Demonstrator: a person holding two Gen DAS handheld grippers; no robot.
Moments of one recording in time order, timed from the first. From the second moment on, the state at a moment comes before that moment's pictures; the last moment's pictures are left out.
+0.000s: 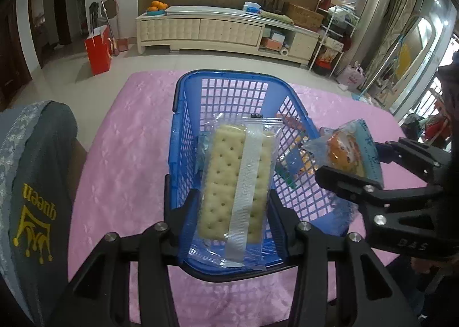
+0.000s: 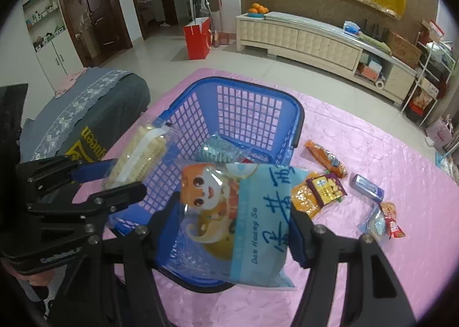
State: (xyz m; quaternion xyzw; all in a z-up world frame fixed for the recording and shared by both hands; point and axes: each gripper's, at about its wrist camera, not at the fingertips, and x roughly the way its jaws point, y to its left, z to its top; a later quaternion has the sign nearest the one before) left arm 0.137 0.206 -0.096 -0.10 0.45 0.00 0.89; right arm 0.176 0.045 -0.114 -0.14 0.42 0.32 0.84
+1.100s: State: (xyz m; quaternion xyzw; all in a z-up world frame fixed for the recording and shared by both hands) left arm 0.099 0.133 -0.027 -0.04 0.38 -0.01 0.92; right arm 0.140 -0.039 -0.058 -0.12 0.36 0.28 0.88
